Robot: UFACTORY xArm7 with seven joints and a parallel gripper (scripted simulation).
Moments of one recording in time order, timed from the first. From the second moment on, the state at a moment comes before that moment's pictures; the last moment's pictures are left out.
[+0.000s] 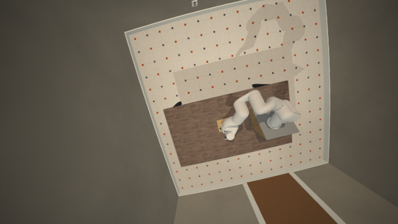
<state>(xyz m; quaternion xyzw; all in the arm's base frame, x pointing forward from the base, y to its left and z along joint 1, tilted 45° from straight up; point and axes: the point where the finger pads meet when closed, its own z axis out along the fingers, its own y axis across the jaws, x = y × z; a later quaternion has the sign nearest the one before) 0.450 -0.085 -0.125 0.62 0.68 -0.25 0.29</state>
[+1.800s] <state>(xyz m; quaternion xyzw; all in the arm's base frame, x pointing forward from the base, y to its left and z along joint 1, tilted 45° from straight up) 0.450 -0.088 -0.127 0.62 0.68 -0.25 0.29</state>
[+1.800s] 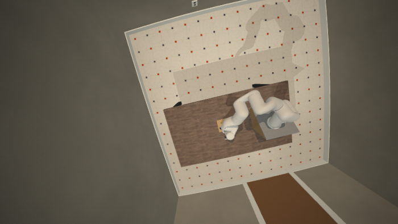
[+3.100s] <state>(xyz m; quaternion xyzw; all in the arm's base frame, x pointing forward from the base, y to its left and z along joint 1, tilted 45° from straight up) 0.450 -0.088 -0.127 0.62 0.68 -0.25 0.29</state>
